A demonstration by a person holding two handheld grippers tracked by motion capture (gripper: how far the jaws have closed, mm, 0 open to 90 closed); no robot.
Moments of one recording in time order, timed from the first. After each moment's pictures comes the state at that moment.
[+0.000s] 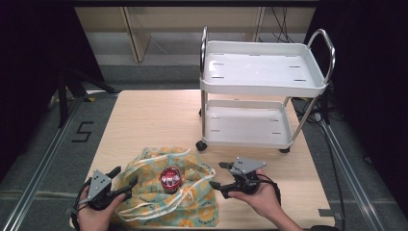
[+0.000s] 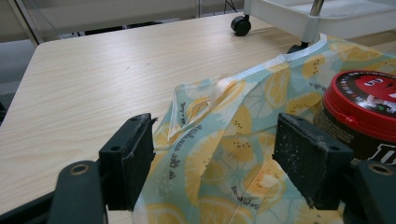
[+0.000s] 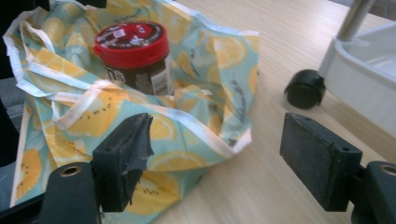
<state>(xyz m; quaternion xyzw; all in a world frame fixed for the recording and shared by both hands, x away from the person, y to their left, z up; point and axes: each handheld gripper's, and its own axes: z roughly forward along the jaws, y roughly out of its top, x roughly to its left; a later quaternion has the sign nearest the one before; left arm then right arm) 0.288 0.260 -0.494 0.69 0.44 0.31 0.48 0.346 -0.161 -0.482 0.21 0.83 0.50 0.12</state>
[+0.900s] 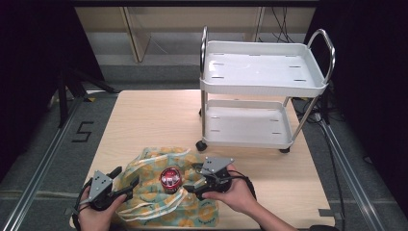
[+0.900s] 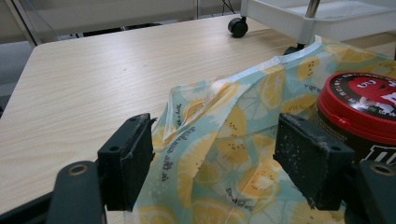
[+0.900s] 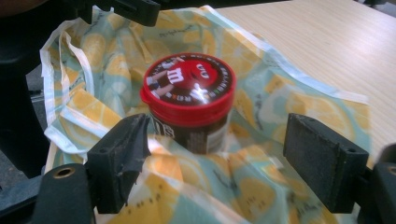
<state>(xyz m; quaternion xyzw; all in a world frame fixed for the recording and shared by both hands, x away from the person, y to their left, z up) 0.287 0.257 -0.493 0.69 0.44 0.31 0.48 0.352 -0.086 -0.475 0.14 0.86 0.49 0.08</state>
